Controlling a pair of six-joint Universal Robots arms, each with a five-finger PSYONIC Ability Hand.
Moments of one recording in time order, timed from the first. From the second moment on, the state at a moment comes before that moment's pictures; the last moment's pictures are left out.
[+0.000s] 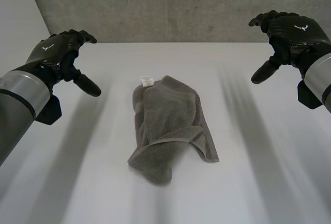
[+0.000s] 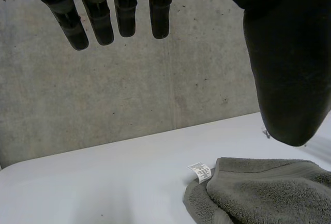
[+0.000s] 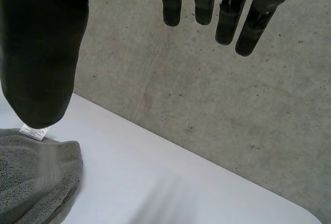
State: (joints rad) left arm 4.39 -1.64 -1.56 3.12 -1.53 2.99; right arm 1.86 -1.48 1.45 0.08 1.44 3.07; left_hand 0.25 0.24 0.23 0.23 0.05; right_hand 0.24 0.25 0.22 0.25 0.06
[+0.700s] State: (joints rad) left arm 4.35 -1.68 -1.83 3.07 -1.34 3.17; right arm 1.89 -1.41 1.72 0.06 1.36 3.04; left_hand 0.39 0.39 0.23 0.23 0.22; right_hand 0.24 0.25 0.22 0.25 0.06
